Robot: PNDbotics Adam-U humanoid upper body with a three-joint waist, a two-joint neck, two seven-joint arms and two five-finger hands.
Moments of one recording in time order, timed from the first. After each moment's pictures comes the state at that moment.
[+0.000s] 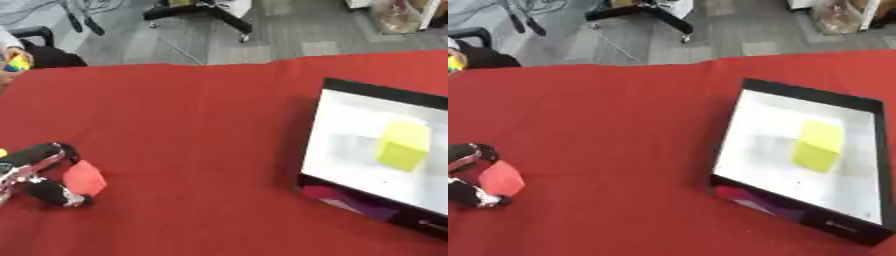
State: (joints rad) left arm -0.38 0.89 -0.29 -1.36 -0.53 0.07 -0.34; right arm -0.57 -0.62 -0.26 -1.73 -0.23 -0.06 0.05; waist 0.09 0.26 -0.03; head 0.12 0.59
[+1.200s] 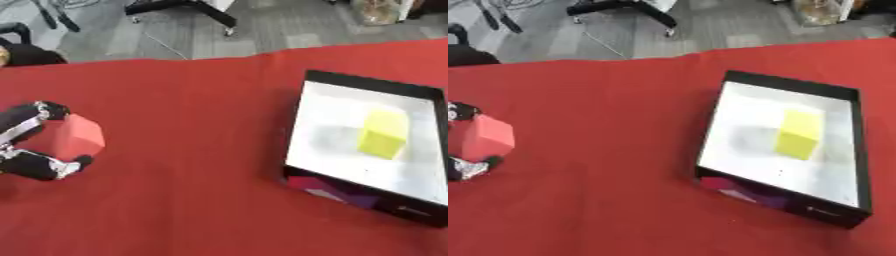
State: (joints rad) left arm -0.40 0.88 -0.20 -1.74 -0.29 0.09 -0.33; right arm -0.63 -0.60 -0.19 -1.72 -0.16 -0.07 0.13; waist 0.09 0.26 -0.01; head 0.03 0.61
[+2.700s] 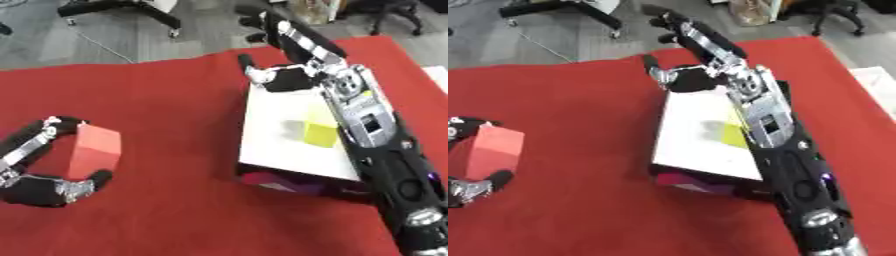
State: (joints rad) left arm -0.51 0.59 -0.30 -1.71 -0.15 -0.13 -0.32; right arm -0.85 -0.25 0.09 -1.50 0.25 -0.12 0.44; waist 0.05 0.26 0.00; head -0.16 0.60
